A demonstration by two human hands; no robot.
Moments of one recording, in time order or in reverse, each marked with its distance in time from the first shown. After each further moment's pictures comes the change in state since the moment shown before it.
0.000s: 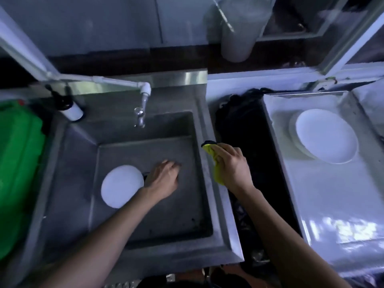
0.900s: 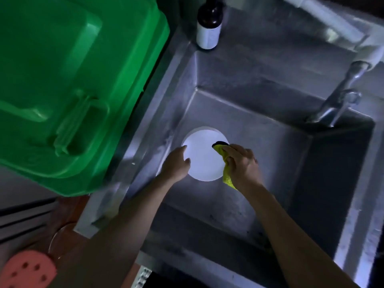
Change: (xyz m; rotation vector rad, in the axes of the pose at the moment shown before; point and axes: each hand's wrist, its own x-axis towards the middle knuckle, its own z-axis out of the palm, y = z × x) left_hand -0.147 -0.297 0.130 -0.670 -0.101 -1.031; right_hand 0.062 -0.223 0.294 0.070 -0.582 -0.191
